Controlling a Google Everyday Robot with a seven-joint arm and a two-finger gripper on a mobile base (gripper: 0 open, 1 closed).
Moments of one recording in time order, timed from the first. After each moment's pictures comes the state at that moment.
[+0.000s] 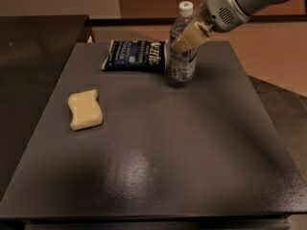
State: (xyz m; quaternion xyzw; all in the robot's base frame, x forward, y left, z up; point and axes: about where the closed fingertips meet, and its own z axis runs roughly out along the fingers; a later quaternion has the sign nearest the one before) arm 0.591 -0.084 0.989 -0.53 0.75 0.13 0.36
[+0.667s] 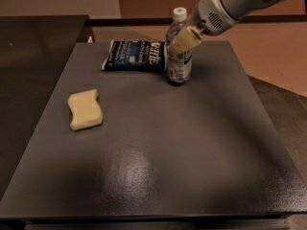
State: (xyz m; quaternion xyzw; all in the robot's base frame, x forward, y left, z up) arm 0.617 -0.073 0.966 -0.53 0.76 0.13 0.35
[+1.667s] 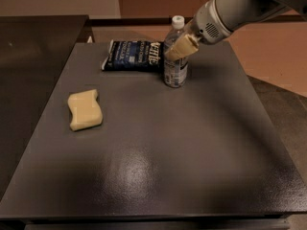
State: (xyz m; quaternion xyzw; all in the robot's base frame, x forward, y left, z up) arm 0.626 -0.070 0.938 -0.52 0.76 0.16 0.35
